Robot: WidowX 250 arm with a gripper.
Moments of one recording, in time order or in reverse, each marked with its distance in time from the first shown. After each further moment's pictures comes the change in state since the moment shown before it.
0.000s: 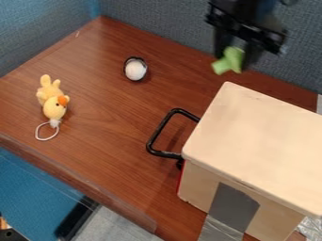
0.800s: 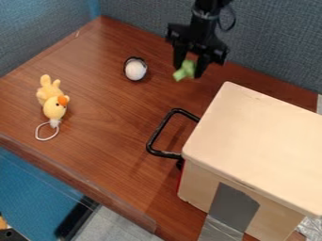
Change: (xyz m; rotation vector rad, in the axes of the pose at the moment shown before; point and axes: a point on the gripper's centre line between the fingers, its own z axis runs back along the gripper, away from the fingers) arm 0.023 0.079 -0.099 0.130 0.077 0.216
